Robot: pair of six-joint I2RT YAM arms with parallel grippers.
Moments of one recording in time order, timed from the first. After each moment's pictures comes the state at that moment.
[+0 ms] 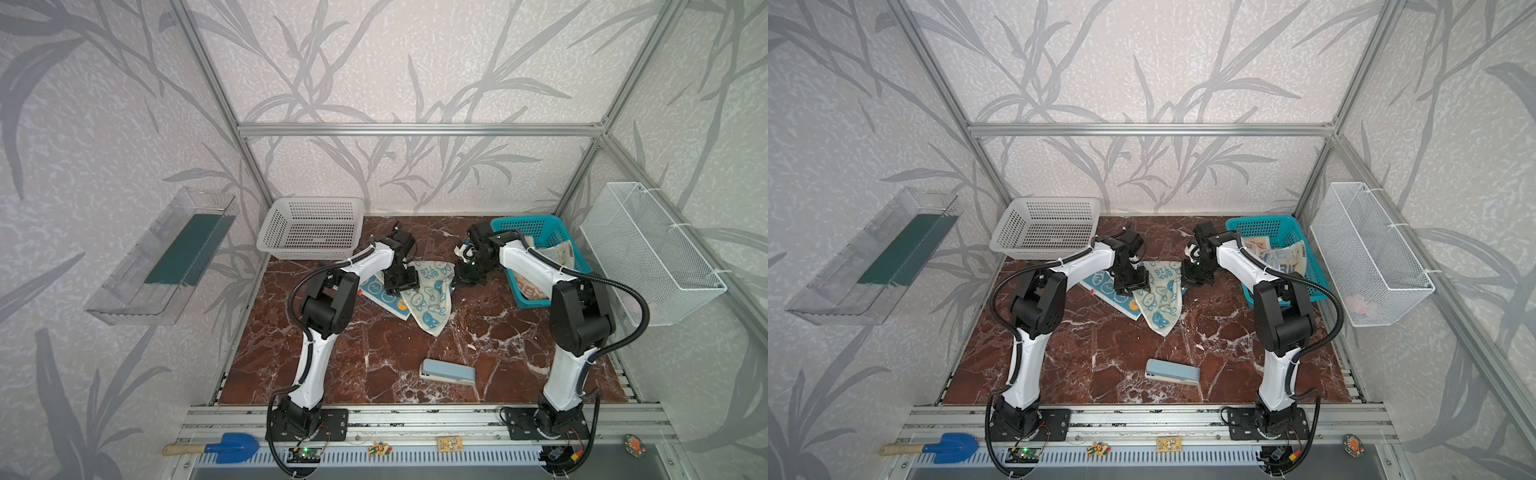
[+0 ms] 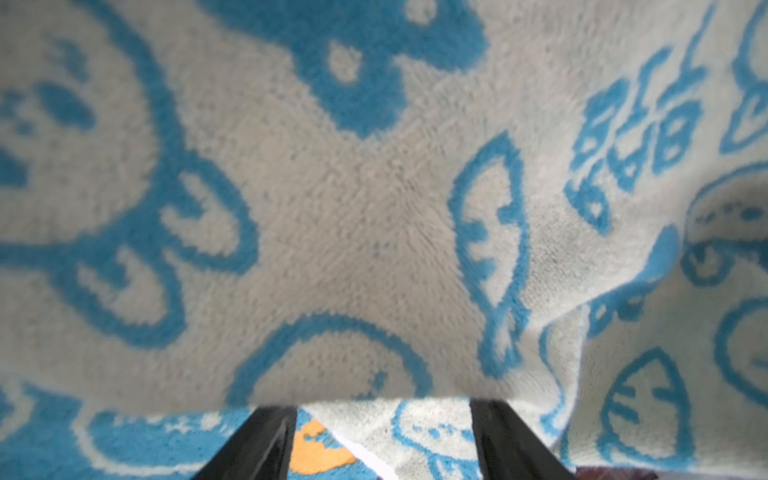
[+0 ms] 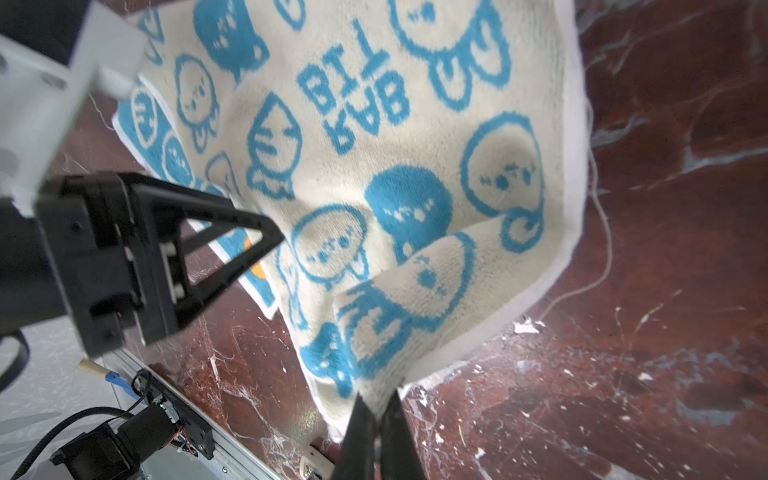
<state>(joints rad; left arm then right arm) -0.47 2.24 1.78 -0.93 0.25 -0.58 0.35 1.90 1.47 -0.86 -0.45 0.36</state>
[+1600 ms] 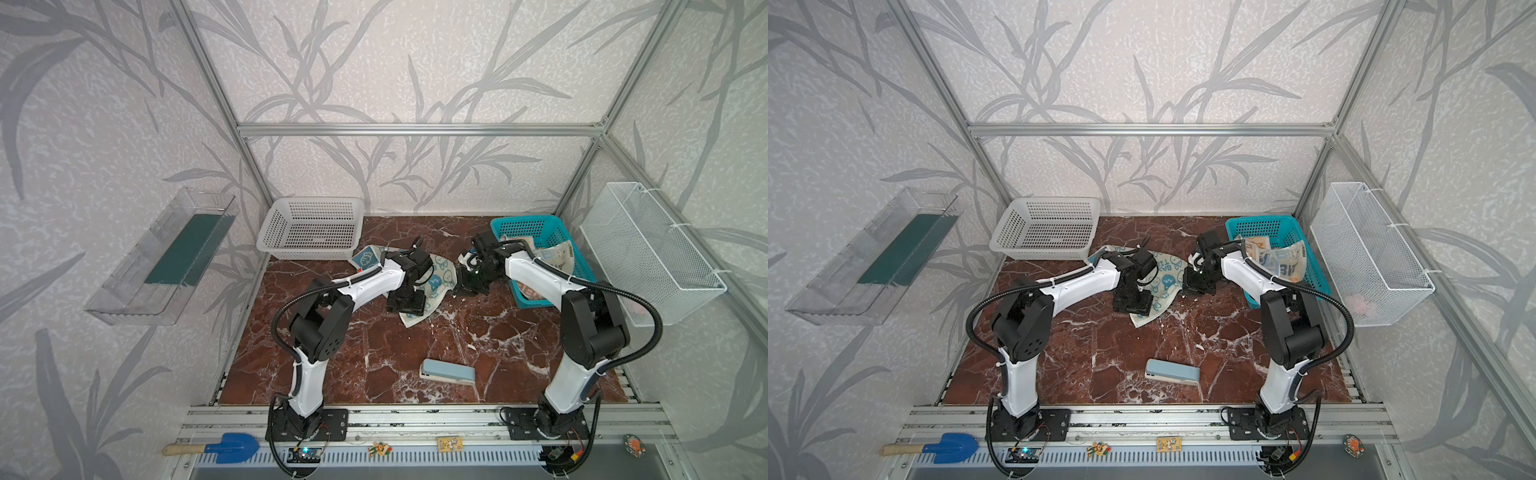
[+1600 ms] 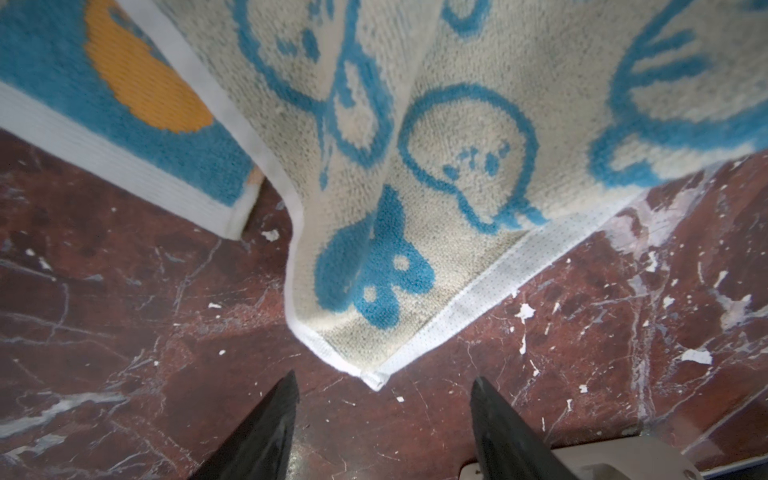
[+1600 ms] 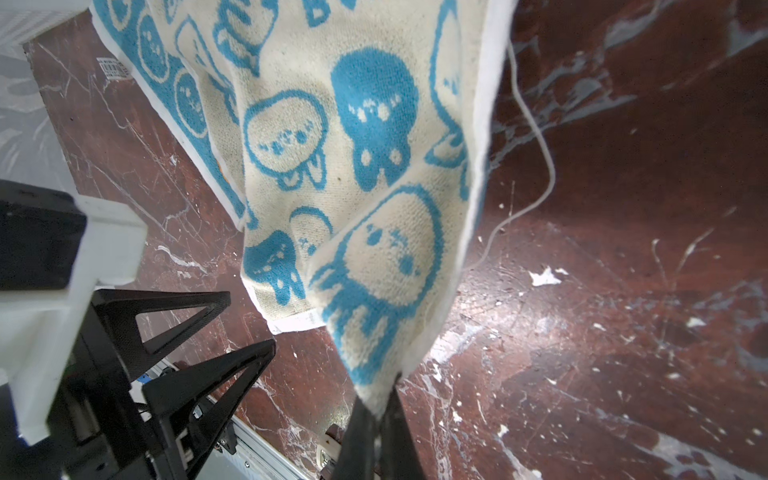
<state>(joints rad) -0.70 1.98 1.50 -1.01 0.08 -0.50 0.35 1.80 1.31 -0.78 -0.48 0.44</state>
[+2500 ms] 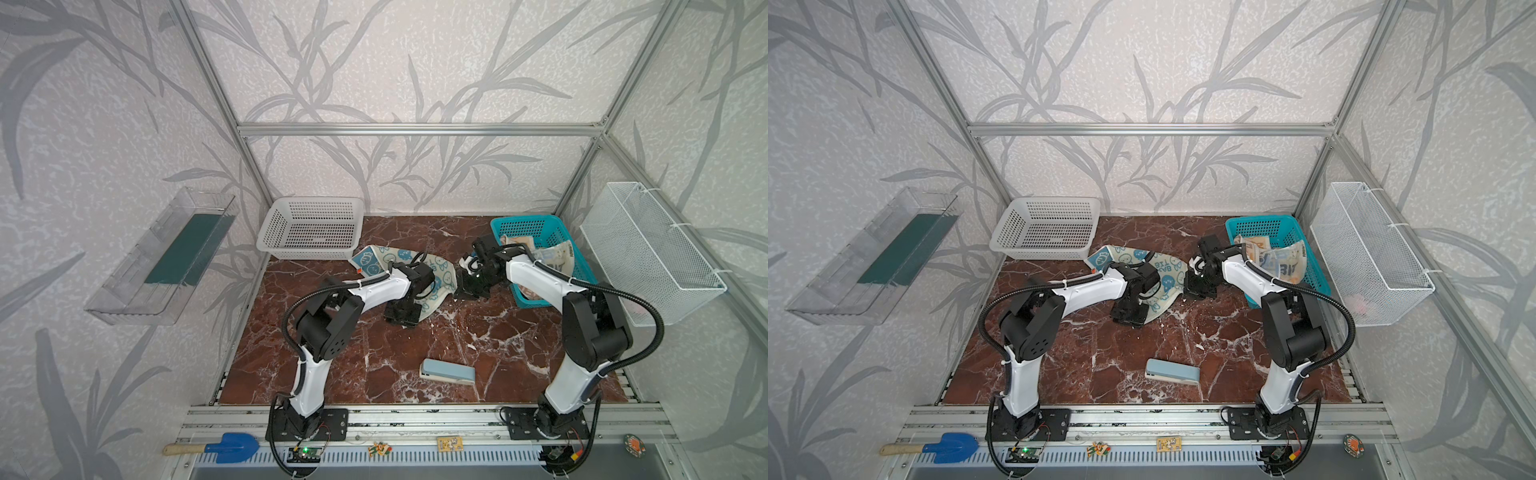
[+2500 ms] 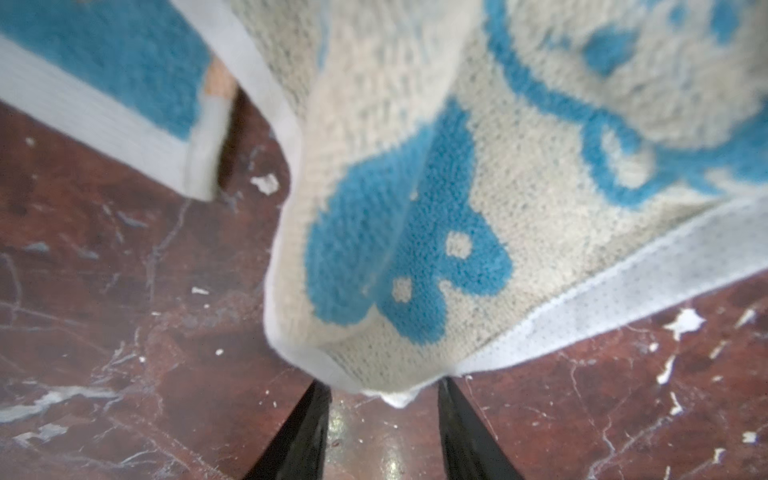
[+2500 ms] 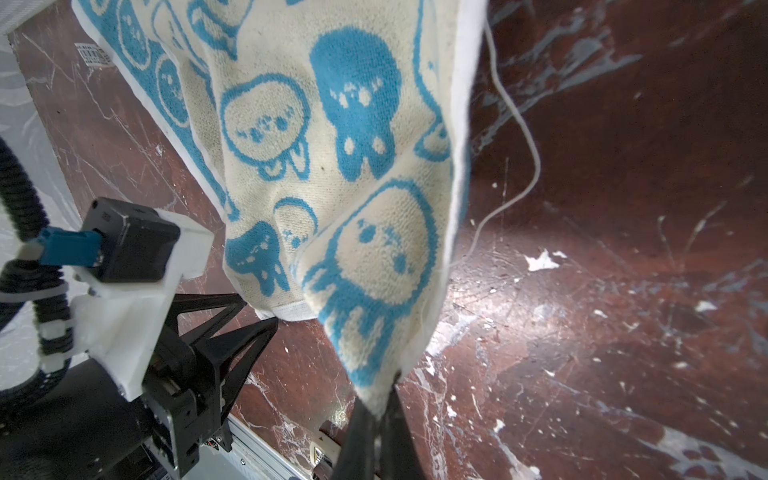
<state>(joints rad) -0.73 2.02 1.43 -1.02 -0.01 -0.50 0.35 1.78 1.25 -0.75 -0.48 0.45</state>
